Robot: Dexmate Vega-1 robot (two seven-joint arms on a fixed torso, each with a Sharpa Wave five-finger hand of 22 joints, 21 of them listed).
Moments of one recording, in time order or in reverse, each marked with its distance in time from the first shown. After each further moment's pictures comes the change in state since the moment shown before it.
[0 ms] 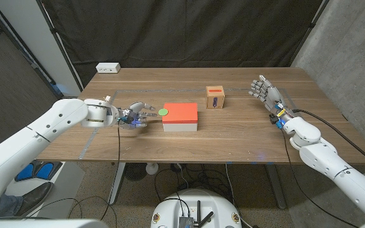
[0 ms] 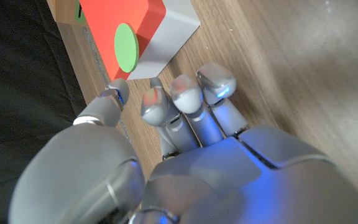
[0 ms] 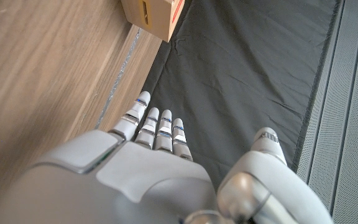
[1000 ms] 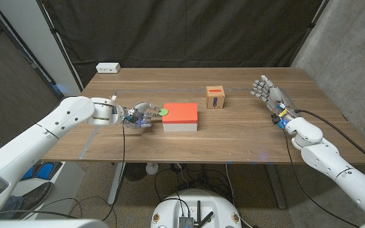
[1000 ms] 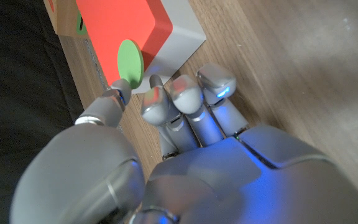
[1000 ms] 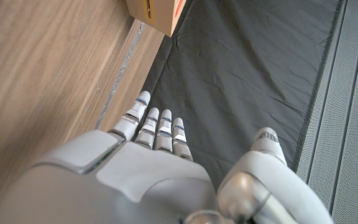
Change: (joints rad) left arm -0.053 -0.042 0.038 0.034 0.015 0.040 -0.023; left_hand 0.000 0.008 0.014 0.005 -0.004 0.058 0.022 -0.007 -0.031 0.008 0.008 0.003 -0.034 0.008 0.000 0.017 -0.039 0.000 0.000 0.000 0.000; right arm 0.001 -0.002 0.006 0.015 0.001 0.009 0.005; right_hand 0.000 0.000 0.000 0.000 0.000 0.005 -0.005 0.000 0.005 0.005 0.005 0.000 0.000 0.000 0.000 0.000 -0.005 0.009 0.002 -0.008 0.000
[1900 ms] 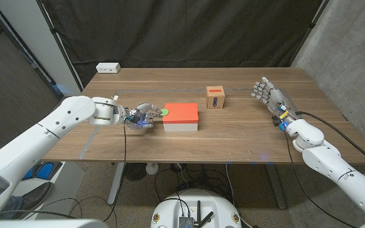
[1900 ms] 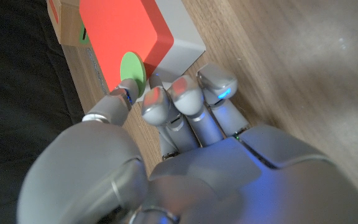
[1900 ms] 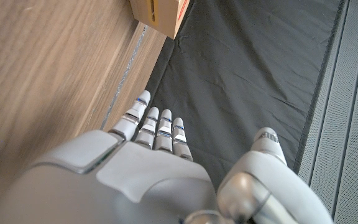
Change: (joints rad) left arm 0.004 -0.007 0.003 -0.016 -0.014 0.009 0.007; left_hand 0.051 0.045 0.026 -0.009 0.000 0.028 -0.014 -0.027 -0.011 -0.006 -0.003 0.012 -0.017 0.000 0.000 0.011 -0.008 0.013 -0.005 0.008 0.000; right arm -0.024 -0.008 0.008 -0.009 0.010 0.001 -0.002; right_hand 0.000 0.000 0.000 0.000 0.000 0.000 0.000 0.000 0.000 0.000 0.000 0.000 0.000 0.006 0.006 0.000 -0.005 0.009 0.002 -0.011 0.005
